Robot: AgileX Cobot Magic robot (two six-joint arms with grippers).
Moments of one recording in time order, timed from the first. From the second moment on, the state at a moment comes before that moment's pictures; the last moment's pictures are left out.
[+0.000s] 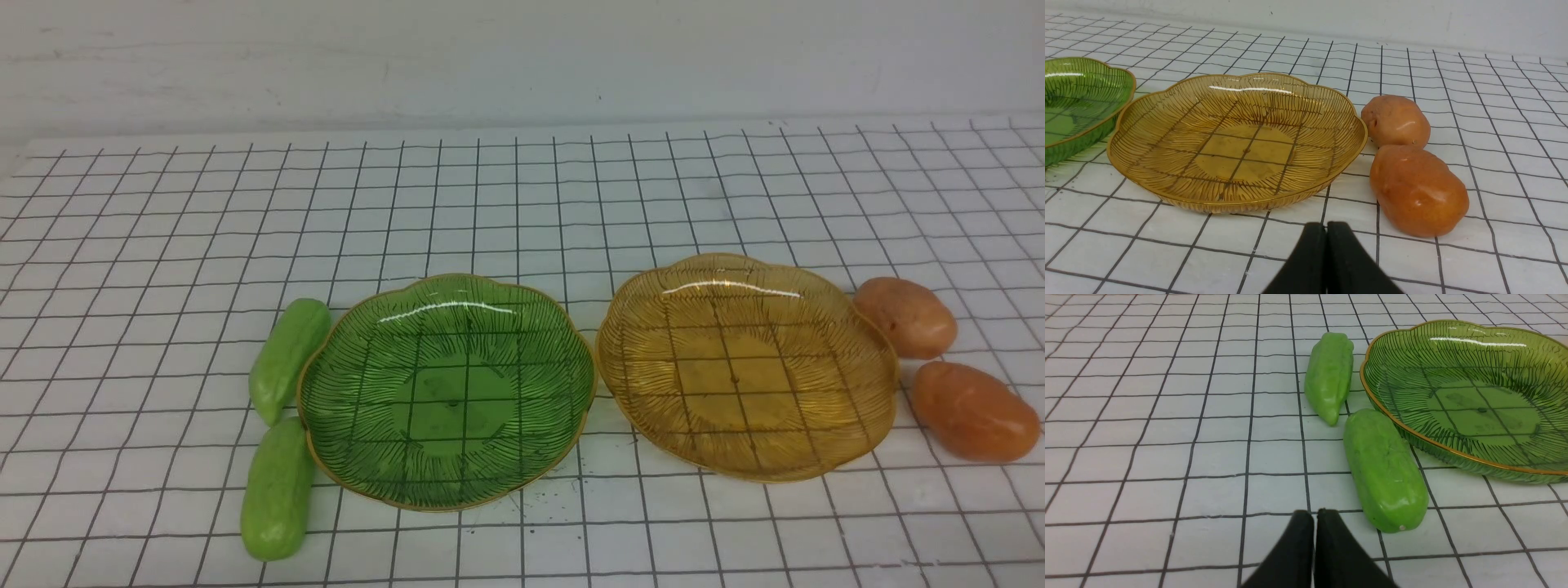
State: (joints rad) right arm 0.08 -0.01 0.03 0.16 0.37 -0.22; left arm -0.07 -0.01 0.03 0.01 0.38 -0.05
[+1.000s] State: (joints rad) right arm 0.08 -0.01 0.03 0.97 0.33 0.02; left arm -0.07 -0.01 0.02 -0.70 0.14 -0.32
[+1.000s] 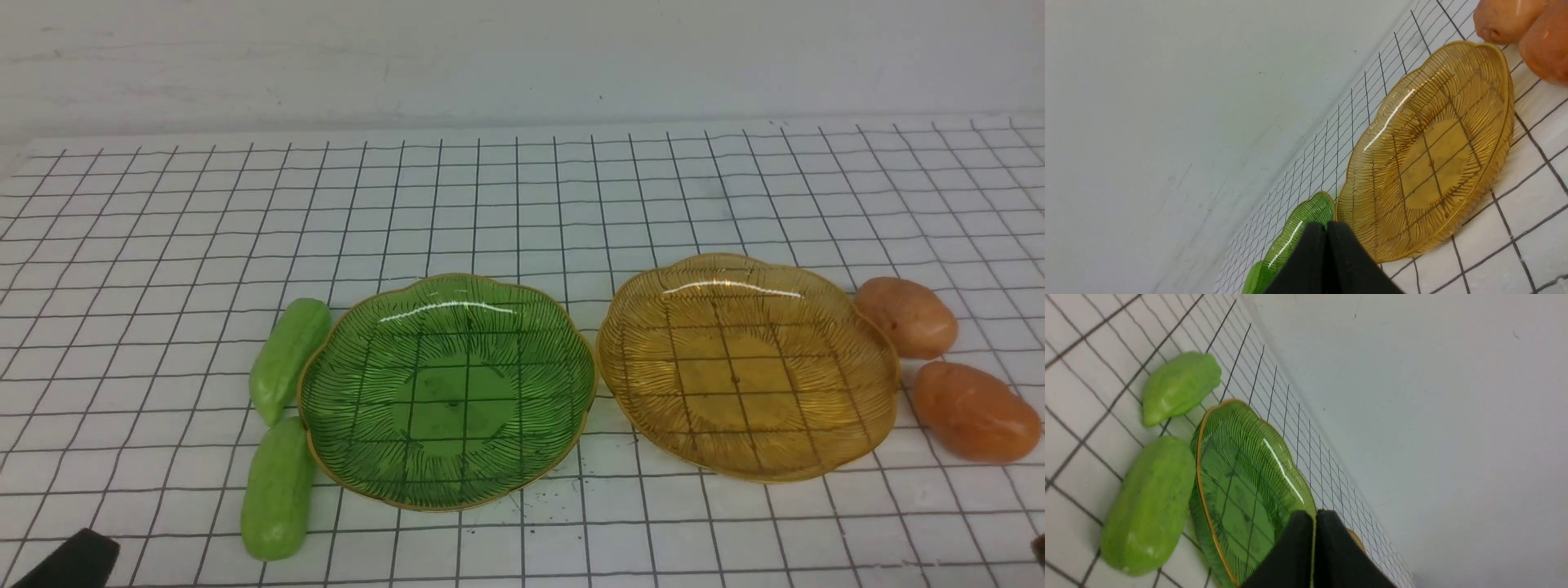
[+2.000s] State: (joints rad) right arm 0.08 1.22 -0.76 0.29 0.76 -0.08; left arm -0.07 1.08 -0.72 -0.56 0.94 0.36
